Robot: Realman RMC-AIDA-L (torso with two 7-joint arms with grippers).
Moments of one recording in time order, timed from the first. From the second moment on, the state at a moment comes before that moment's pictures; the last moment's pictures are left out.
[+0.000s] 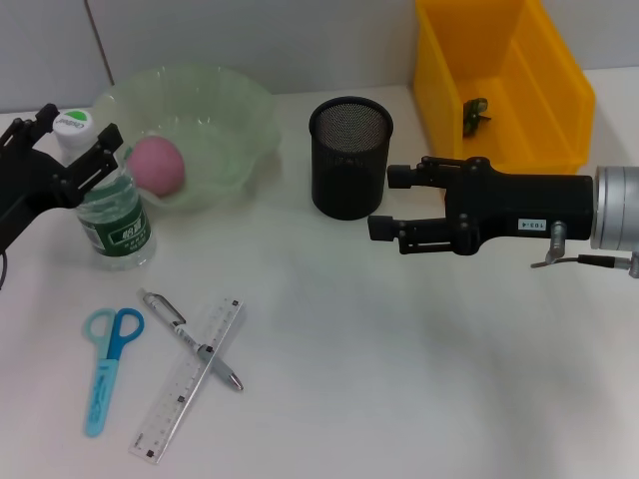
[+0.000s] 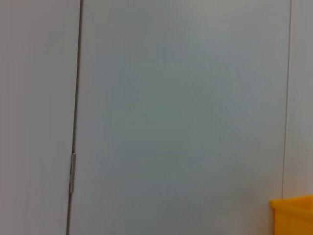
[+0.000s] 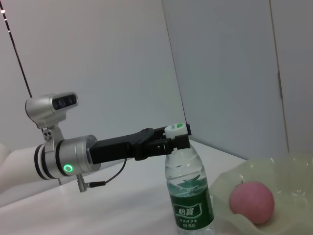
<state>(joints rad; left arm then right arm) -0.49 -2.07 0.70 0.27 1.26 1.26 -0.74 0.50 2.08 -0.86 -0.75 -1.79 -1.53 1.43</state>
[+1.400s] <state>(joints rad) -0.34 -2.07 0.82 0.63 1.75 1.71 -1.25 0.48 2.08 -0.86 -0.75 -1.79 -1.56 1.42</state>
